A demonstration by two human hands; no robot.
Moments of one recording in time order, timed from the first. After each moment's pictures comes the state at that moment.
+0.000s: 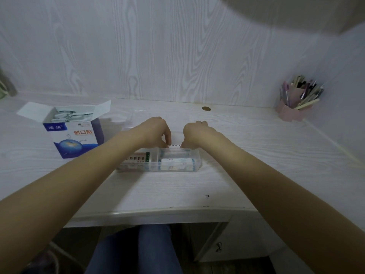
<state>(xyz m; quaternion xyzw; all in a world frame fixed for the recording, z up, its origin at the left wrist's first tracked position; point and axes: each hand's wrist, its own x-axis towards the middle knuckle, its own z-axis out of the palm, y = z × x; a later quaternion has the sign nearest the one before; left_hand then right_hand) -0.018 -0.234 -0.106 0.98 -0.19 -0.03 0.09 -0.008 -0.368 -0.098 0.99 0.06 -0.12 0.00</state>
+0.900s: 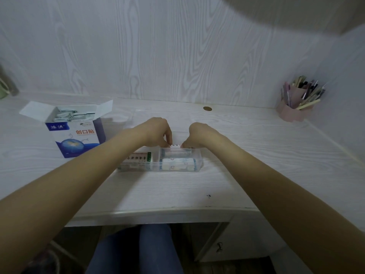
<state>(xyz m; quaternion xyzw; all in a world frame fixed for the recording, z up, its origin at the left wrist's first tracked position) -0.014 -0.232 -0.105 0.98 -0.18 -0.06 0.11 -0.002 -0.374 -0.103 0.98 0.02 -0.15 -0.08</state>
